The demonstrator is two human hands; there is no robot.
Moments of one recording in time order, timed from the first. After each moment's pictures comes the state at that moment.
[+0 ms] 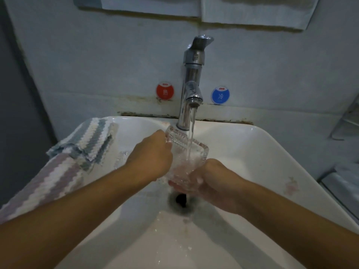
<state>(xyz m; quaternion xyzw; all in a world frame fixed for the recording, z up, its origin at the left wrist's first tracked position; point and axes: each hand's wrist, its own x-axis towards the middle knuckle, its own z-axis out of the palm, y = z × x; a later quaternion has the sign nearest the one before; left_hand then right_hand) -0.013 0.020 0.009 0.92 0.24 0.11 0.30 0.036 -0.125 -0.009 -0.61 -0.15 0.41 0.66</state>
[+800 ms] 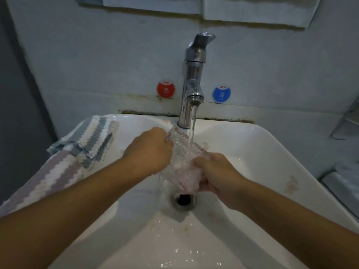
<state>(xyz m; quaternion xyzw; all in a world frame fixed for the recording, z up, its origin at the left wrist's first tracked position) -0.015 0.026 0.016 0.93 0.22 0.09 0.28 0.043 -0.126 -0.017 -0.71 -0.14 0.28 0.63</state>
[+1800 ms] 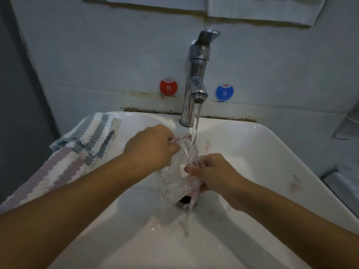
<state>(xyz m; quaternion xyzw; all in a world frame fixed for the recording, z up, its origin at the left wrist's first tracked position) -0.021 0.028 0.022 0.95 0.18 0.09 0.24 0.040 -0.127 -0.017 -0.79 -0.18 0.25 0.53</state>
